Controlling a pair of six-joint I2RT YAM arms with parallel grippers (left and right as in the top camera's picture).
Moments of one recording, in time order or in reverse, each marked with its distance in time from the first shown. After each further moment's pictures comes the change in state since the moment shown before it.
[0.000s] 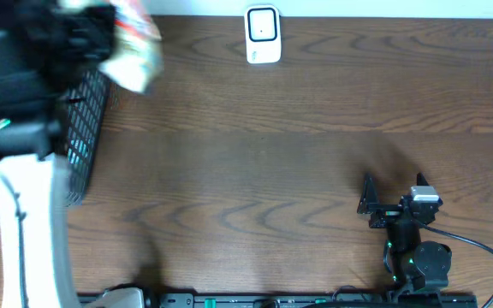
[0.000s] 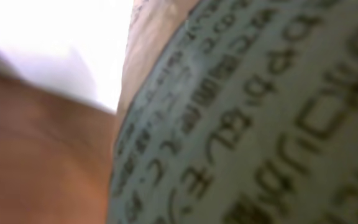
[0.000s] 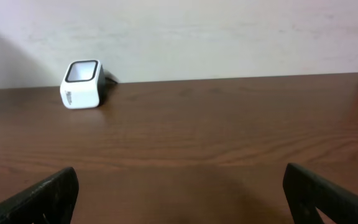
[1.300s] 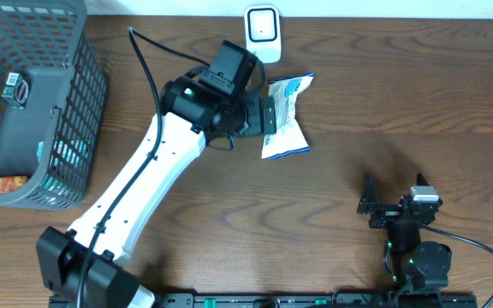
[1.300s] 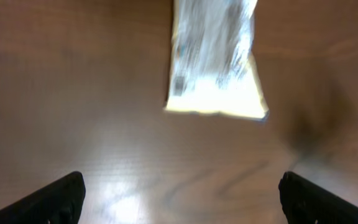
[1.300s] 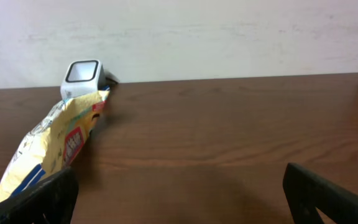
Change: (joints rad) left arm -0.602 0.271 0.006 -0.516 -0.367 -0.006; right arm 0.000 0.000 0.000 0.000 -0.001 0.000
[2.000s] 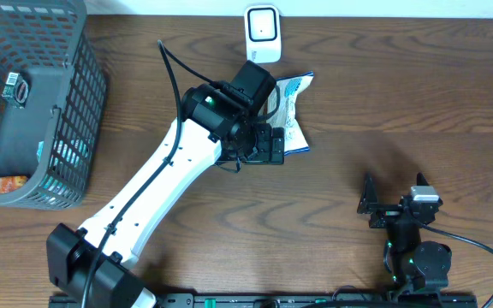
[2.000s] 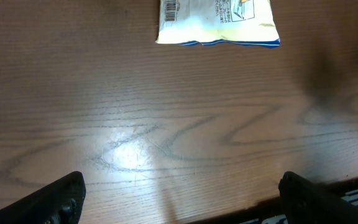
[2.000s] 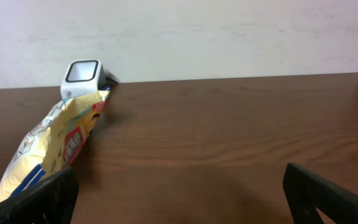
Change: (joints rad) left arm -0.077 0.011 0.000 -0.143 0.049 0.000; right arm 0.000 0.000 0.000 0.000 0.000 0.000
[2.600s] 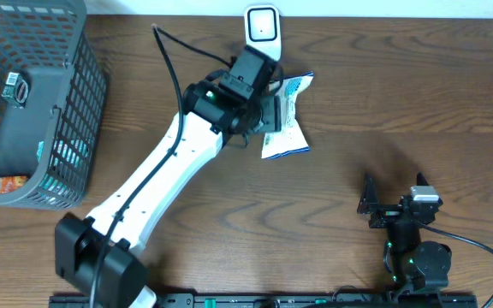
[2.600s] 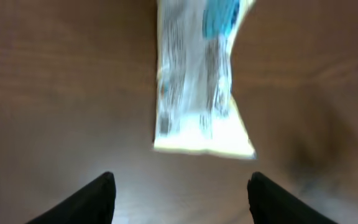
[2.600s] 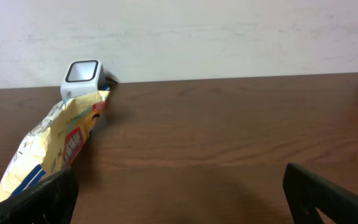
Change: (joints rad) left arm 0.032 0.047 -0.007 0.330 -0.143 -0.003; right arm 0.000 0.000 0.000 0.000 0.000 0.000
